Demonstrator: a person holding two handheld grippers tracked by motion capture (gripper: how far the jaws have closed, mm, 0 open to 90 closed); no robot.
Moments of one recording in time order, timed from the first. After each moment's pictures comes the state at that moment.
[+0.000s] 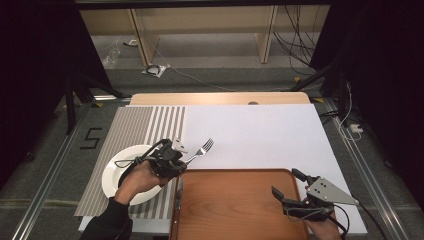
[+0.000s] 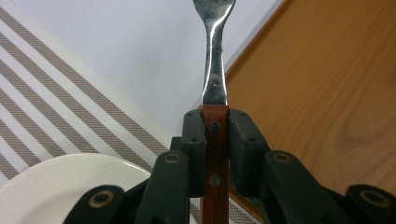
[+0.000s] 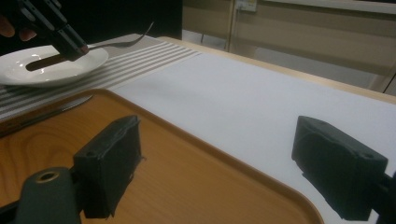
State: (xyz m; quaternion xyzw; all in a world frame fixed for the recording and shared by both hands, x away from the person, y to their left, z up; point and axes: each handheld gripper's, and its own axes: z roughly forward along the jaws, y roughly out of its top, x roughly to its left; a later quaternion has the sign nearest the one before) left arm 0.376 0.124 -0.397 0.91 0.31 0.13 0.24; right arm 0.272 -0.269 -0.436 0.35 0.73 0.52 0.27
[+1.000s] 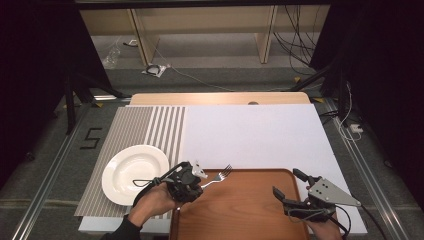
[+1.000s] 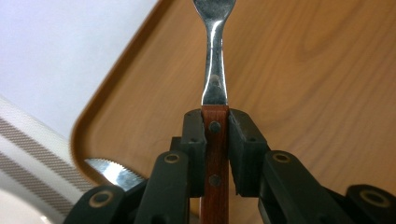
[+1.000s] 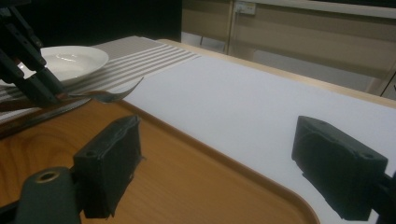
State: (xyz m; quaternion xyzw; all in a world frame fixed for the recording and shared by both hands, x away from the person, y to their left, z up) left arm 0.331 0.079 -0.420 0.94 0.26 0.07 0.22; right arm 0.270 -0.270 -0.434 0.35 0.73 0.52 0.28
